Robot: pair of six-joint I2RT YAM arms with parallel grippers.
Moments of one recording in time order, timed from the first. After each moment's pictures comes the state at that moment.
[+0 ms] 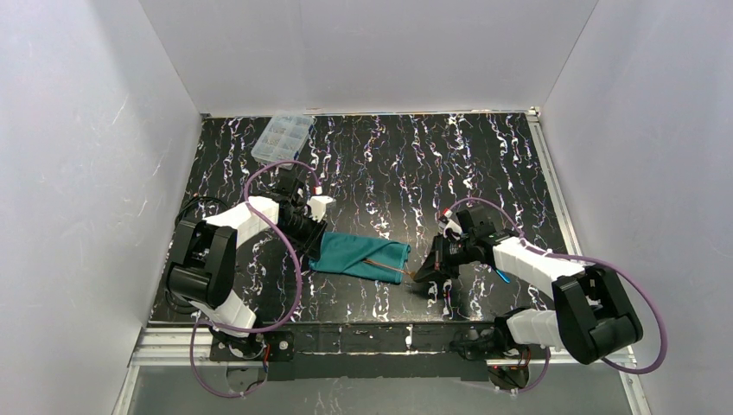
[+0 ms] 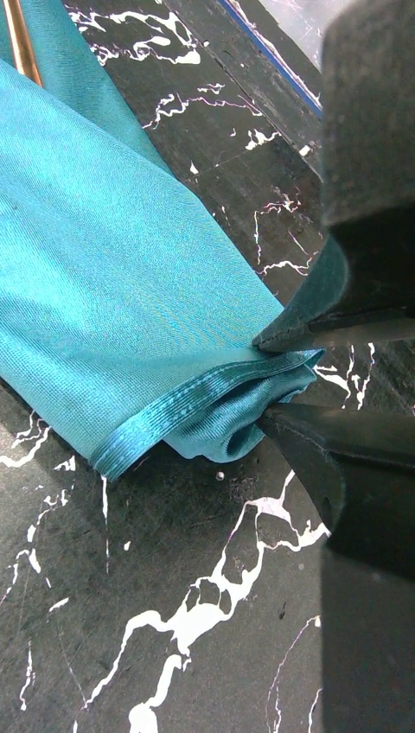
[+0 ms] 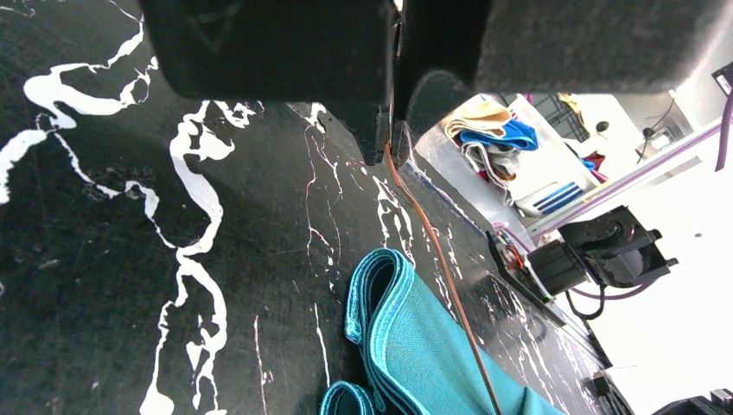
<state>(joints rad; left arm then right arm) -0.31 1.62 0.89 -0.66 0.46 0.30 0.42 1.26 0.51 -0.34 -0.74 0.70</state>
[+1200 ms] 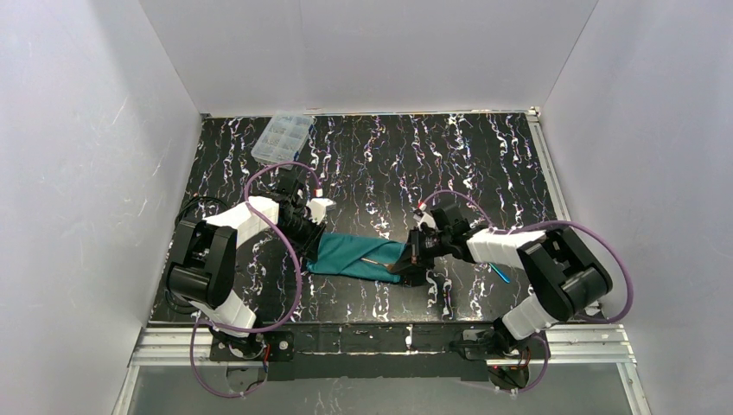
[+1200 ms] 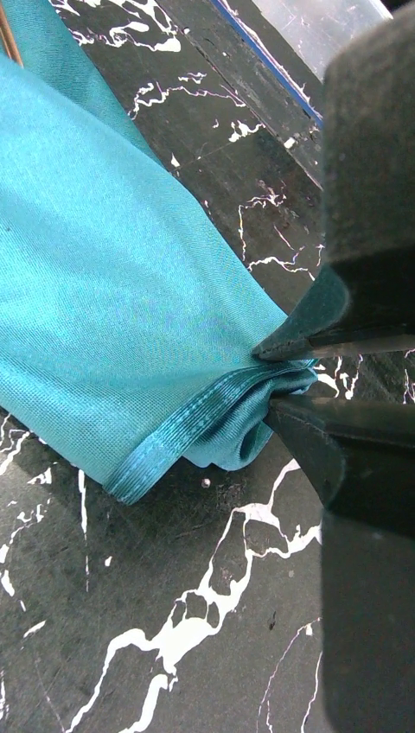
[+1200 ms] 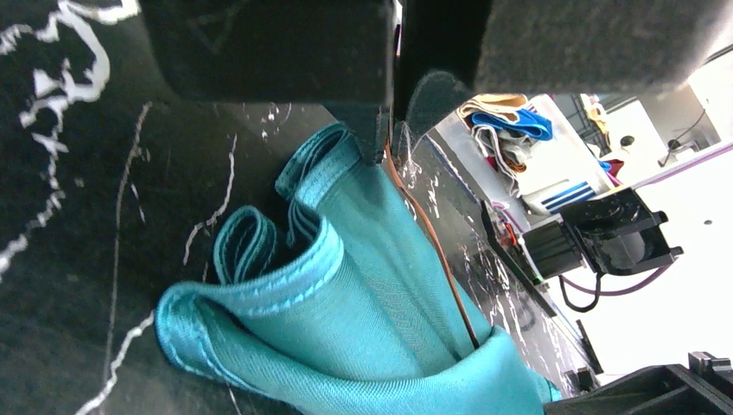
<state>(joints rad) -0.31 1.62 0.89 -0.69 0.45 0.33 0.57 1.51 0.57 0.02 -0.72 0.79</state>
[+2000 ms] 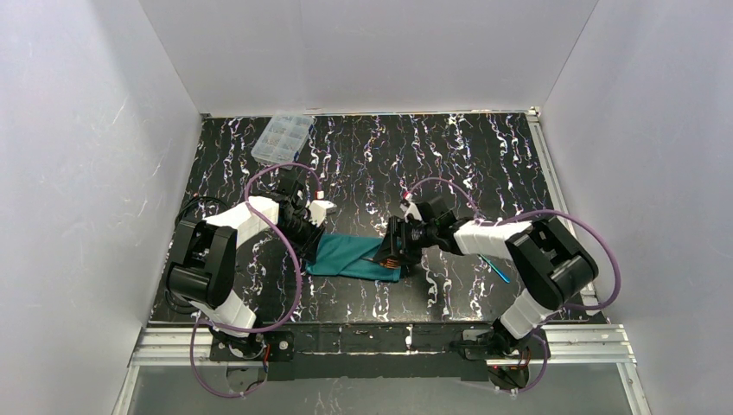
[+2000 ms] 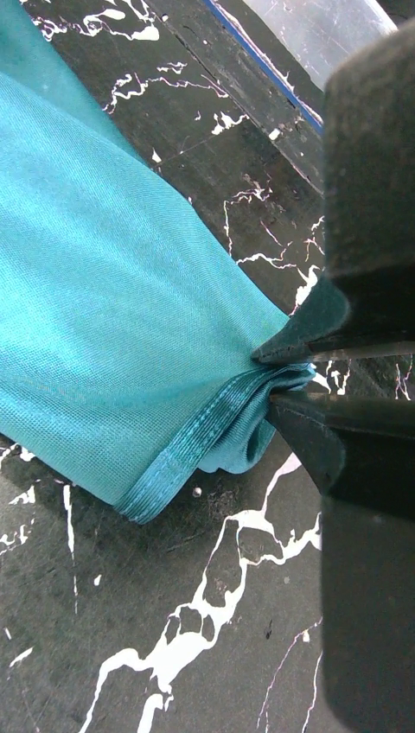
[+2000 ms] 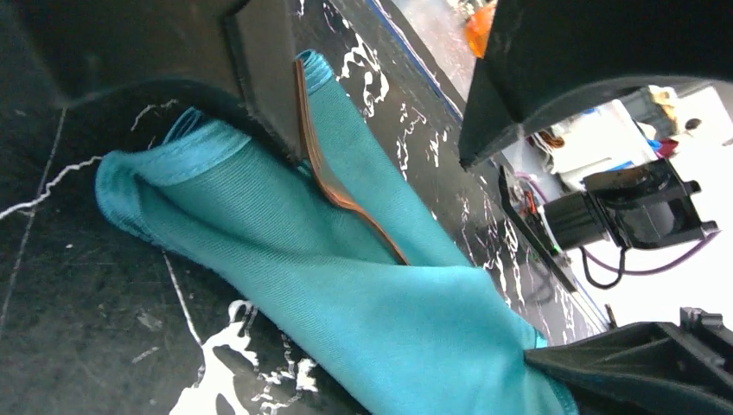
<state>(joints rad) -0.31 1.62 0.89 -0.72 0.46 0.38 0.64 1.62 0.67 0.10 -0.64 0.78</state>
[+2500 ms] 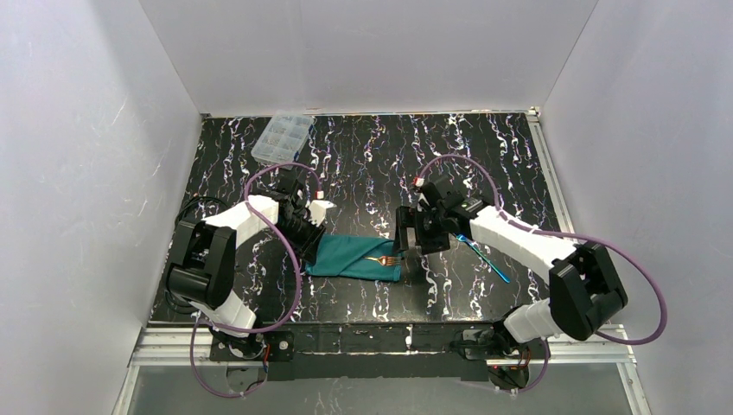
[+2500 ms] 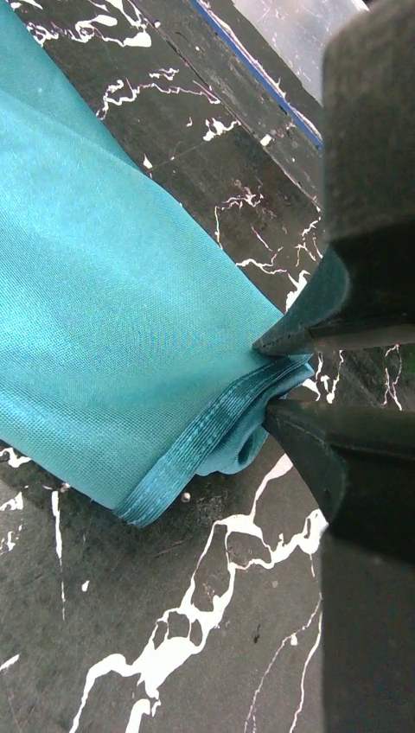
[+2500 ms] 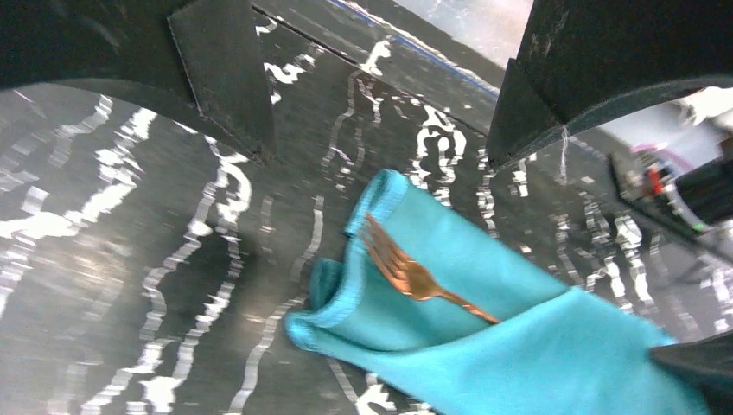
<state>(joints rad) -0.31 1.61 0.90 -0.75 0.45 0.39 0.64 1.41 0.90 -0.53 -0.33 0.54</state>
